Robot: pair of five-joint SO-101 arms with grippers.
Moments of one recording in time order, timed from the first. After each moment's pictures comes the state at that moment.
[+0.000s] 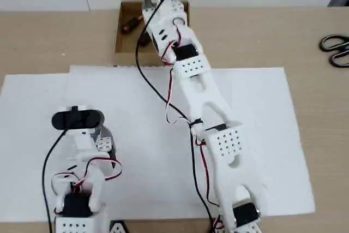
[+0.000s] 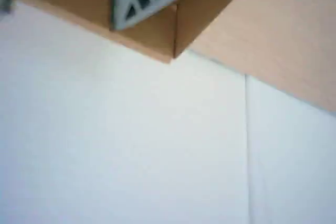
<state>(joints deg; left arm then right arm) -3.3 -103.0 95.6 55.0 10.9 -23.5 54.9 -55.7 16.6 0.5</state>
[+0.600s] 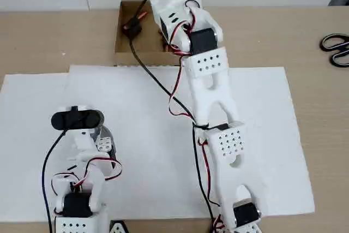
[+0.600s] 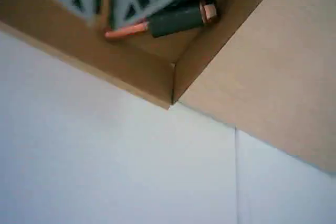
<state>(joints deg) -3.3 -103.0 95.6 55.0 10.9 -22.5 54.9 -91.7 62.9 2.9</state>
